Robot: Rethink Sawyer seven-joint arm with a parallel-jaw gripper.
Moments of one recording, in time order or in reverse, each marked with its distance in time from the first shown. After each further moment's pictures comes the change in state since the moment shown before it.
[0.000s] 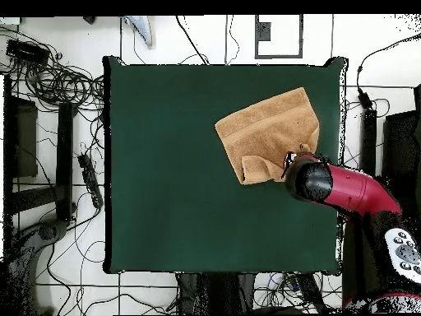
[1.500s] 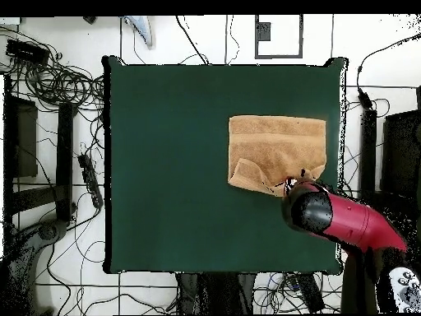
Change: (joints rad) arm 0.024 -0.148 -0.077 0.207 0.017 -0.024 0.000
